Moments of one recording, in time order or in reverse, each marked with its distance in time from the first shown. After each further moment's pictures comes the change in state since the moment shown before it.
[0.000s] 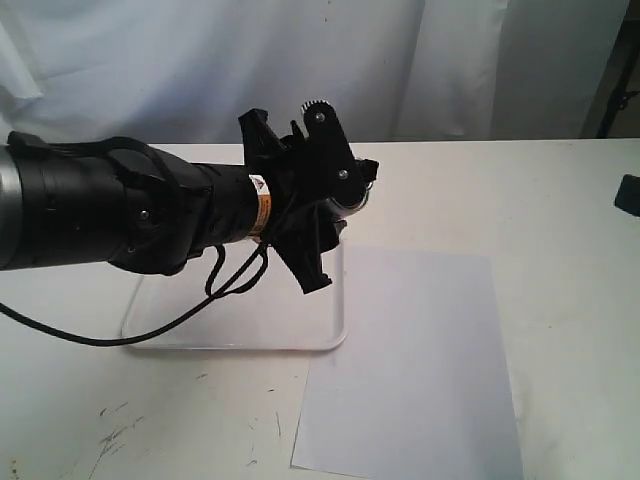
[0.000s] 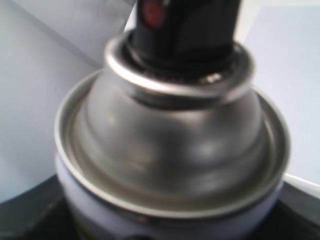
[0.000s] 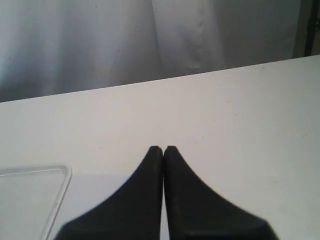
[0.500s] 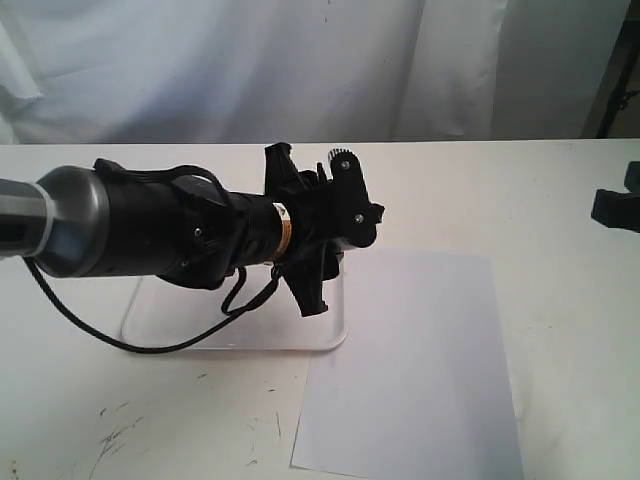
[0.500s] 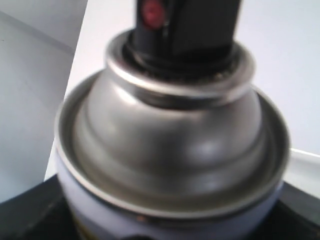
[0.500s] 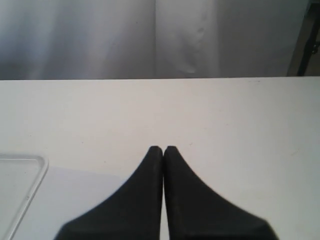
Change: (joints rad) left arm -0.008 0.137 -0.045 -0.068 0.028 0.177; right arm 0.000 0.103 0.000 0.007 -0.086 -0.123
